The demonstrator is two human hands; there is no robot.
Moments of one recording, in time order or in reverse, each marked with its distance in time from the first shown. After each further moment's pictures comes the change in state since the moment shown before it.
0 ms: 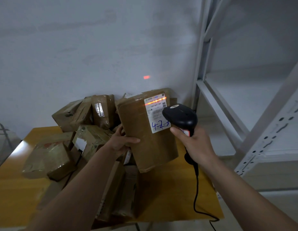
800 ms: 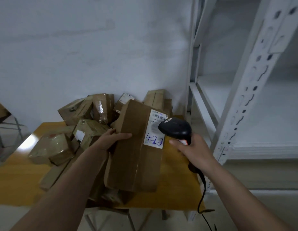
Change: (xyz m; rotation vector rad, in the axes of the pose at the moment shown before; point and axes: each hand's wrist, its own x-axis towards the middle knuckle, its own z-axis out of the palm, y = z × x) left_hand -0.083 -0.005 0.035 0.289 0.174 -0.022; right_hand -0.049 0.006 -0.073 -0.035 -0.185 0.032
